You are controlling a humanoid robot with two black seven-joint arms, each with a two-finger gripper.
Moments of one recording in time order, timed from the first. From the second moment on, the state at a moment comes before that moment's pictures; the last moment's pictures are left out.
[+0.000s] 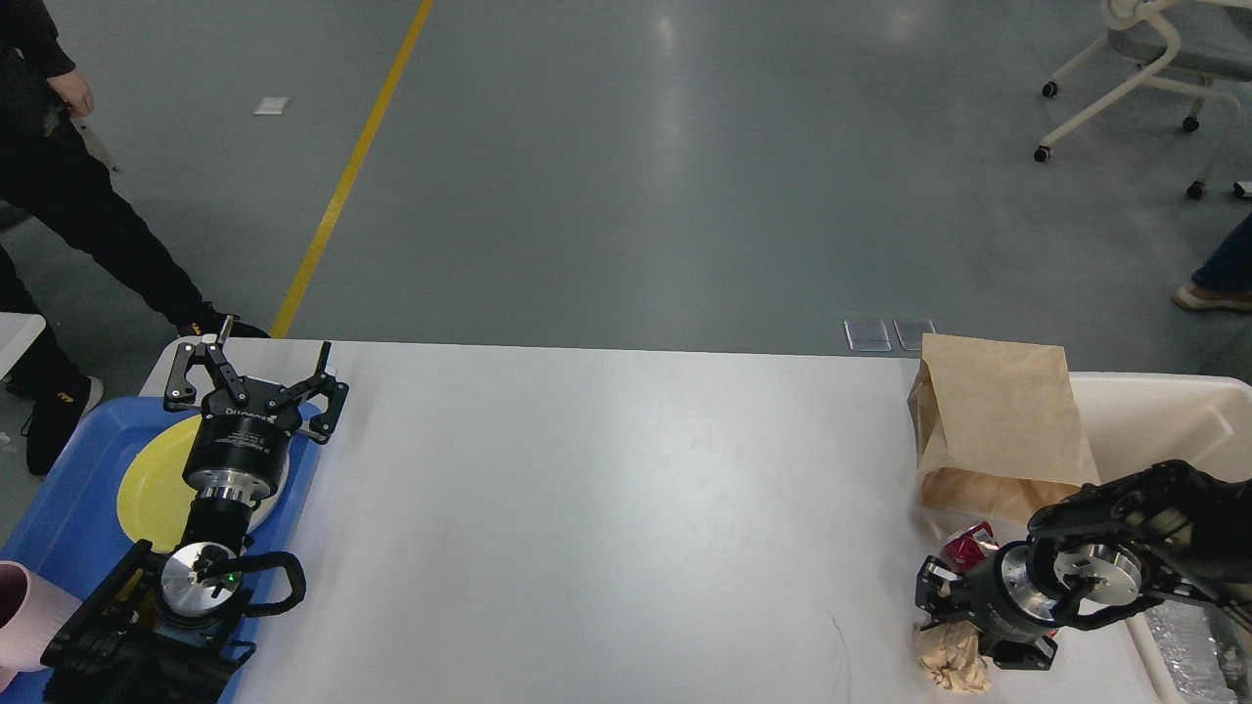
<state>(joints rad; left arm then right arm) -0.32 0.14 -1.39 -0.78 0.08 -0.50 -0.23 1.17 -0.45 -0.93 1.11 0.09 0.24 -0.18</state>
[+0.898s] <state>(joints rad) -0.32 0.14 -1.39 -0.78 0.08 -0.50 -0.23 2.36 -0.39 -1.52 1.68 0.15 0.66 -0.21</state>
